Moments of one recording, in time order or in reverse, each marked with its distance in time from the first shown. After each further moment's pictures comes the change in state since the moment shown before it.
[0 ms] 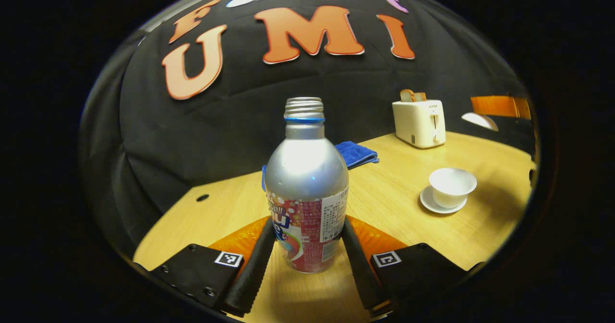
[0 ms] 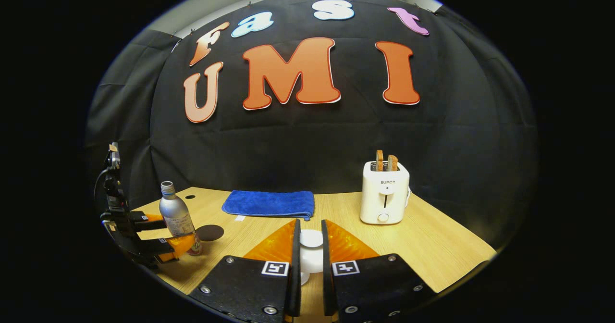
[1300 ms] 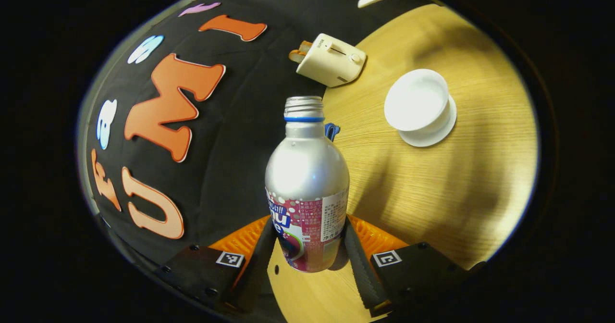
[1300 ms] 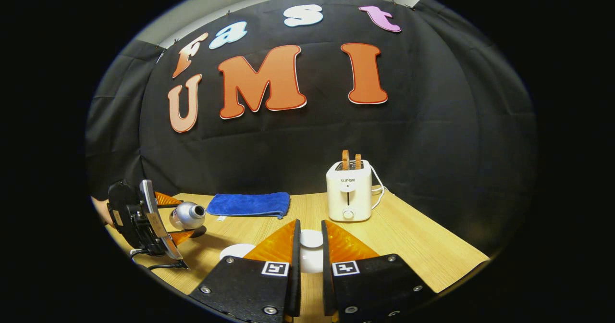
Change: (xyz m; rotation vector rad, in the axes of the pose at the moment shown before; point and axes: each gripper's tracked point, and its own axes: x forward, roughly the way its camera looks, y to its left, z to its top) left arm 0.028 -0.047 0.040 0.944 0.025 -0.067; right arm -0.028 -0.075 -0.005 0.057 -0.020 -0.062
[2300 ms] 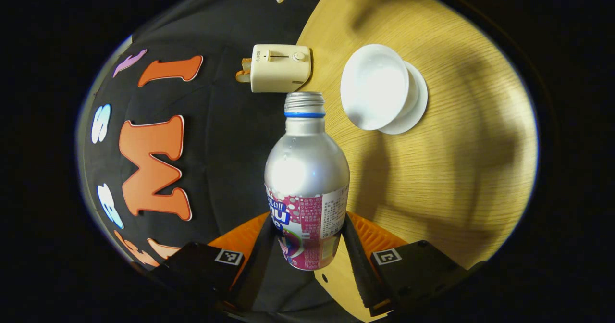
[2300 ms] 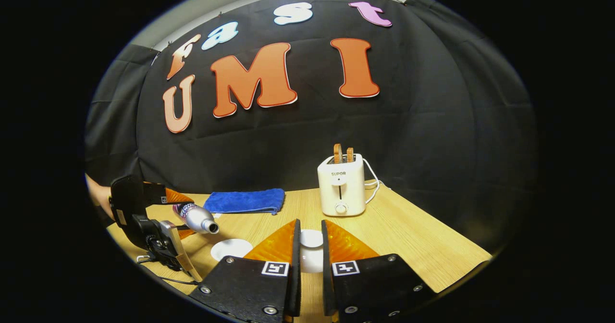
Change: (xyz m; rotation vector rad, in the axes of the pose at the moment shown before) left arm 0.014 -0.007 0.033 0.395 -0.016 -0.025; right arm 0.000 -0.019 -0.014 0.028 0.018 -0.005
